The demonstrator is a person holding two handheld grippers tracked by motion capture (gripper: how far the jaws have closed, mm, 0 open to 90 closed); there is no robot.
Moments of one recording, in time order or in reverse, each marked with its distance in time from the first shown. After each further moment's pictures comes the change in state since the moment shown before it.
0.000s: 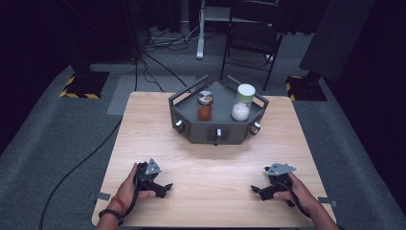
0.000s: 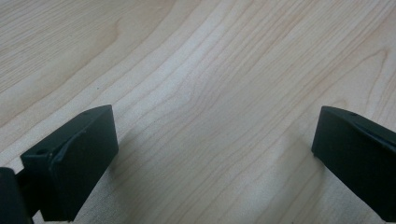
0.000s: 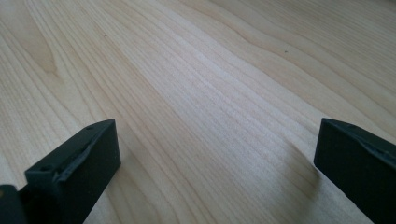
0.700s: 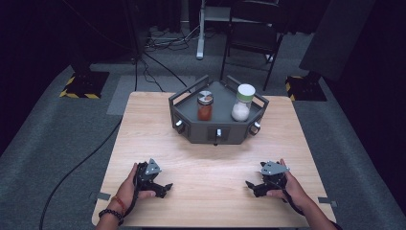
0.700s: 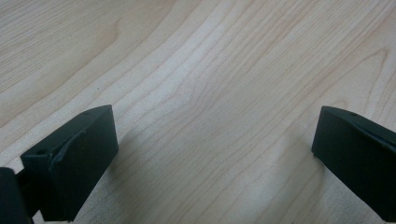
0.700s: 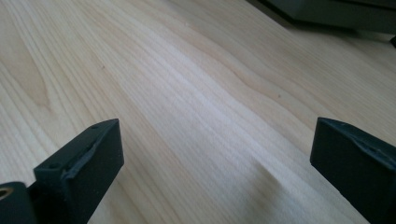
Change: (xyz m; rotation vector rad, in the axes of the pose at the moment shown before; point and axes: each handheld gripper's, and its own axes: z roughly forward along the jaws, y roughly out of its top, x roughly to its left) left arm 0.000 0.000 0.000 0.000 -0.001 0.000; right arm 0.026 0.010 0.006 -0.043 -0.093 -0.094
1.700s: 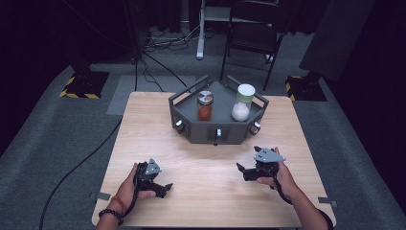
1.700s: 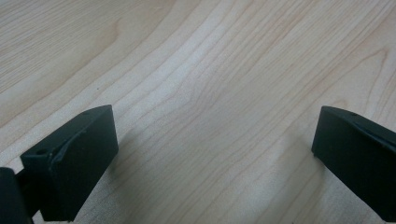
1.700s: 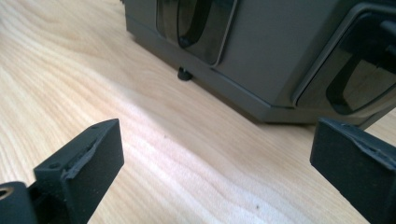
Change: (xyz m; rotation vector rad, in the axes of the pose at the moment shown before) left arm 0.000 0.000 0.000 0.000 -0.001 0.001; right arm 0.014 0.027 0.013 -0.185 -0.098 0.054
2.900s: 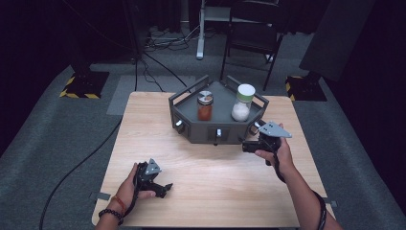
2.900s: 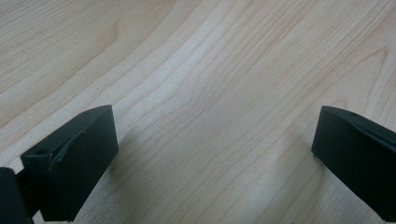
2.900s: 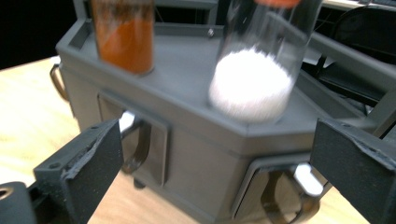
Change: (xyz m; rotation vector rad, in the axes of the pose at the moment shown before) left arm 0.000 0.000 0.000 0.000 0.000 0.000; right arm -0.012 0.050 0.006 -0.171 -0.129 0.100
